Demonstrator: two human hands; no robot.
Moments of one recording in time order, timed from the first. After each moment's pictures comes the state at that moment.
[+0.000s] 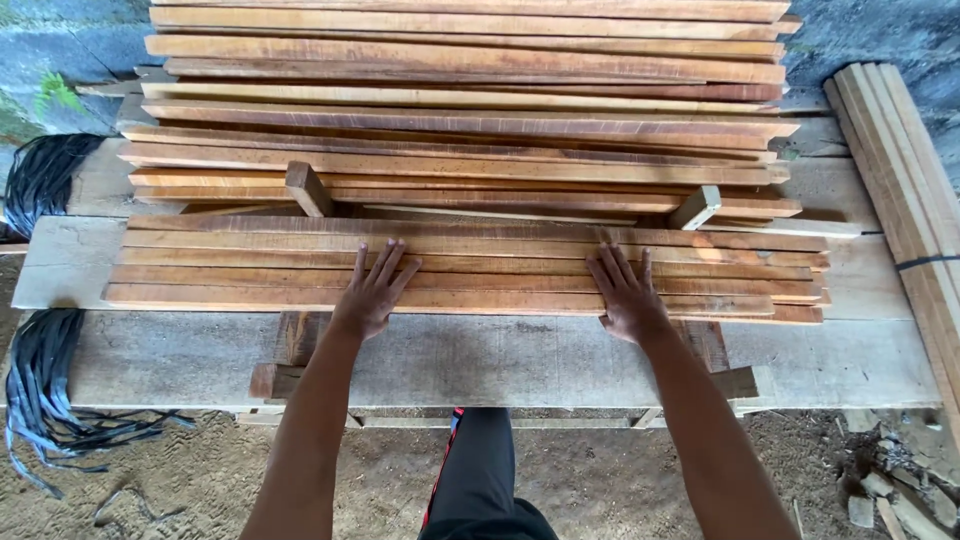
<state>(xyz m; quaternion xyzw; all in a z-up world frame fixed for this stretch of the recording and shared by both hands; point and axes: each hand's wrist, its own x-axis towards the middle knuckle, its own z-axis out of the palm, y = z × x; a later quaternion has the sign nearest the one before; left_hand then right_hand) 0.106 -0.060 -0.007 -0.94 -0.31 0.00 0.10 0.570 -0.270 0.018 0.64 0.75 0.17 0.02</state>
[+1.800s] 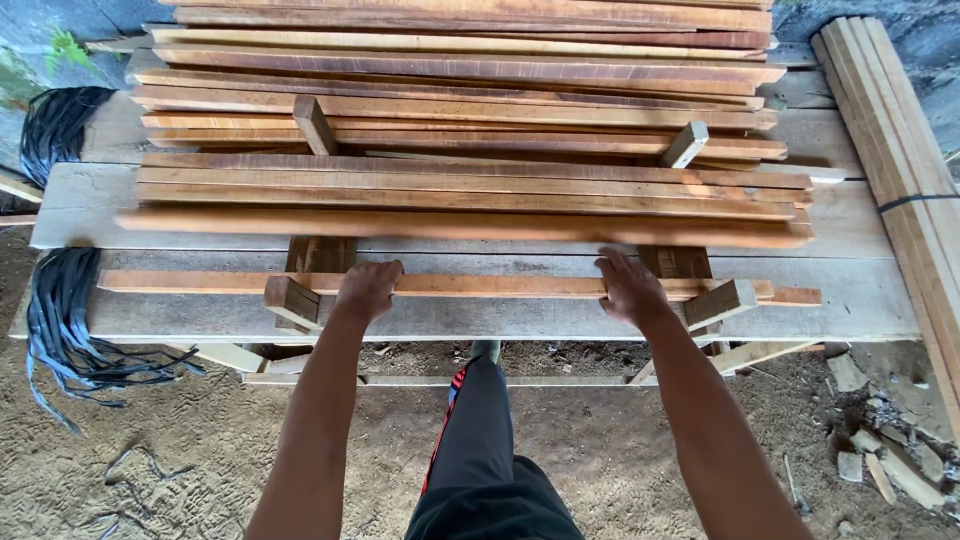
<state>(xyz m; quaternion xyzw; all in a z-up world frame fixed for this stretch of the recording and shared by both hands) 0.052 -0.124 -0.095 -0.92 -0.38 0.04 0.01 0.547 -0.360 -0.009 0.69 0.72 0.04 0.01</state>
